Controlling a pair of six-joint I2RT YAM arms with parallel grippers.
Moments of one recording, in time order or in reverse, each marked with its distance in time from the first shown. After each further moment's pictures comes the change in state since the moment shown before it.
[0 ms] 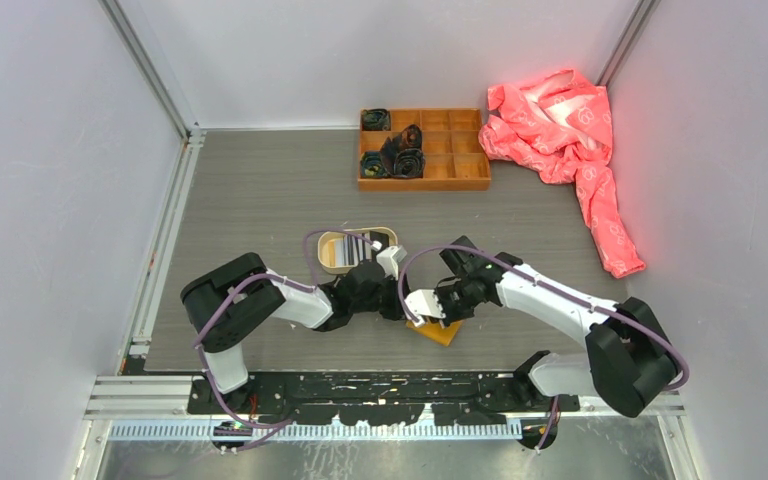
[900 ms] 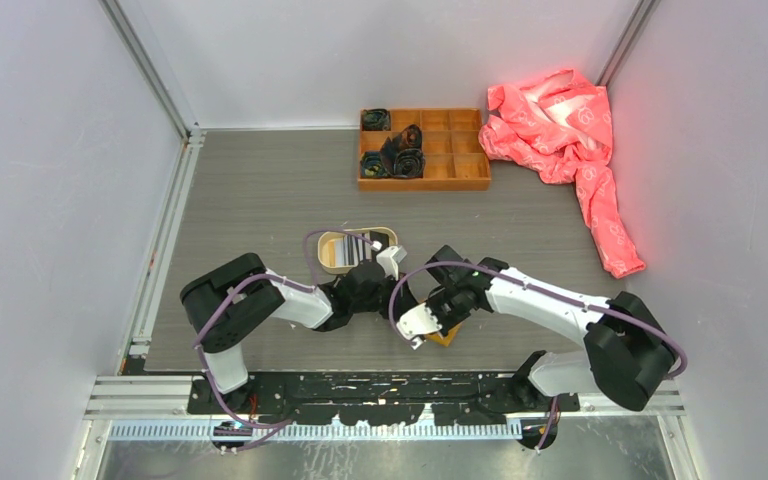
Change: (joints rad) left arm 0.000 -0.004 0.000 -0.007 0.000 0.000; right arm 0.130 0.030 0.018 -0.017 0.159 -0.124
